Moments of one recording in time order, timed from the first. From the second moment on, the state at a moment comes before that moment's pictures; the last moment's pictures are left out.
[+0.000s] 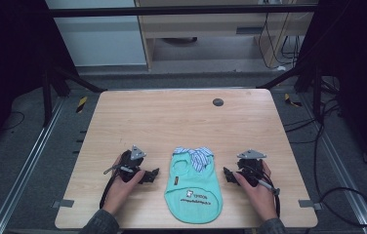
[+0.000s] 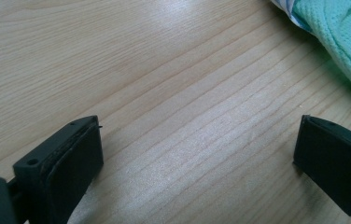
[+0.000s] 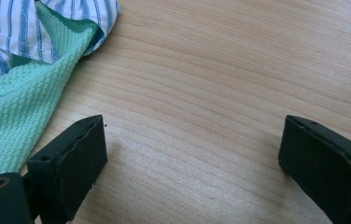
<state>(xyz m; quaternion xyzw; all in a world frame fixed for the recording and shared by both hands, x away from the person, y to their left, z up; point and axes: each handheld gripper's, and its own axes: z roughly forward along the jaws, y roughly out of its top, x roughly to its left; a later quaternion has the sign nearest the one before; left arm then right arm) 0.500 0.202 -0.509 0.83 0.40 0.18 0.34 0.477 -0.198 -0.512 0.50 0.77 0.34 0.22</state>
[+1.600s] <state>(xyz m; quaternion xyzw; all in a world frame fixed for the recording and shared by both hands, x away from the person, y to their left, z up) 0.528 0.165 -0.479 0.87 0.34 0.15 0.31 0.513 -0.171 -0.471 0.41 0.83 0.33 0.19</state>
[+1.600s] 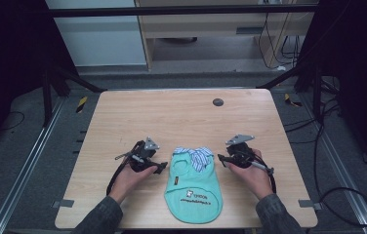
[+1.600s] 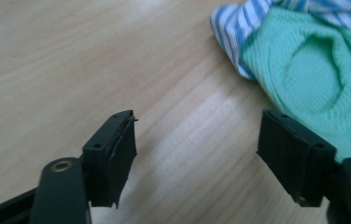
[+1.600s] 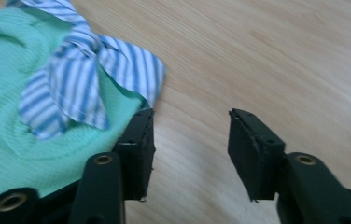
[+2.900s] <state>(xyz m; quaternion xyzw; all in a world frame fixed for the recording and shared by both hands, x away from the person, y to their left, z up) 0.585 0.111 -0.444 0.89 0.34 0.10 0.28 0.573 -0.132 -0.454 0.37 0.87 0.30 0.10</state>
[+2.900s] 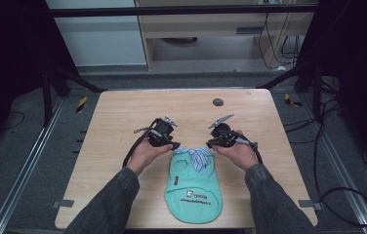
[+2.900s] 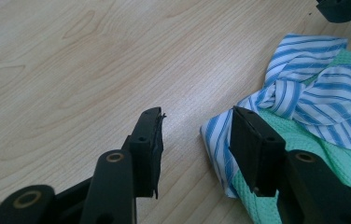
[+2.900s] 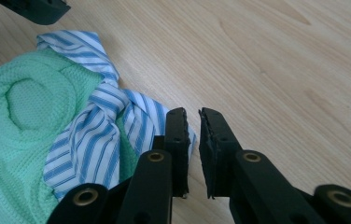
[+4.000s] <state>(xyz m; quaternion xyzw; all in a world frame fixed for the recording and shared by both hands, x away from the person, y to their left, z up) 0.583 0.099 -0.478 0.91 0.32 0.06 0.27 0.572 -0.114 -0.479 0.36 0.89 0.26 0.08</state>
